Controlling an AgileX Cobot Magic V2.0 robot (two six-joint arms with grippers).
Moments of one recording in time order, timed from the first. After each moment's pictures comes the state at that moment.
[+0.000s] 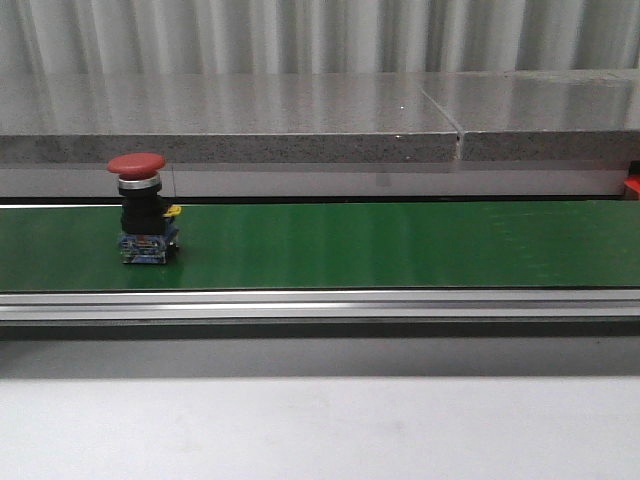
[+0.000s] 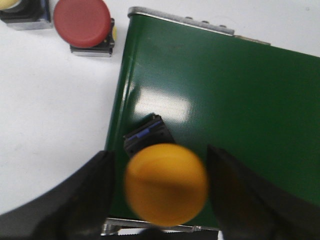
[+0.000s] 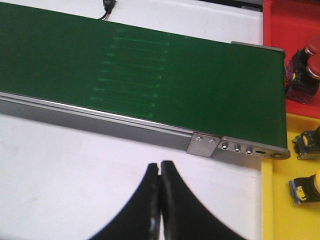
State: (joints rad) left arm 0.24 1.60 -1.25 -0.18 0.98 0.15; right arm 0.13 0.51 -0.61 -0.02 0.80 -0.03
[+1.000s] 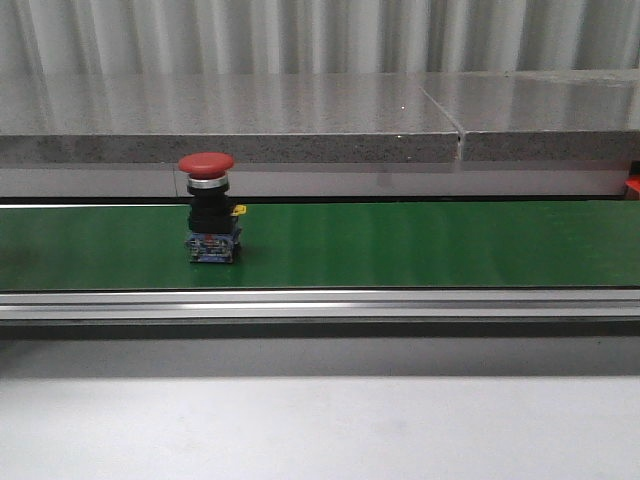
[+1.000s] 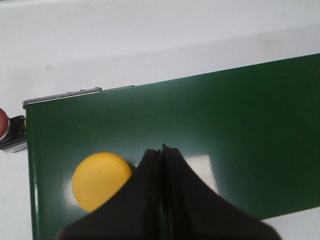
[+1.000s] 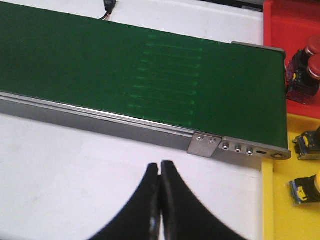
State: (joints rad) left arm -0.04 1.33 -1.03 -0.19 0.69 0.32; right arm 0.13 0.51 -0.61 -0.02 0.80 -0.03
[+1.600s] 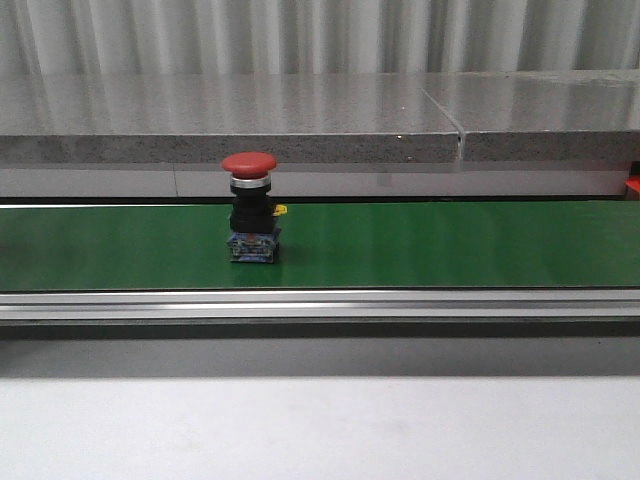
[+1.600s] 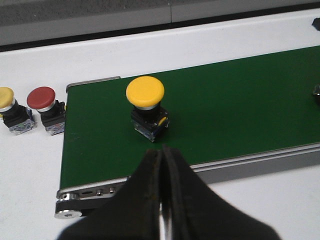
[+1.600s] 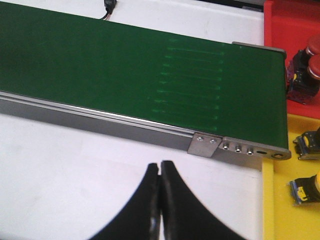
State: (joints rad) left arm -0.07 0.65 -0.57 -0.12 0.56 0.24; right arm 0.13 0.51 -0.61 -0.02 0.80 -0.03
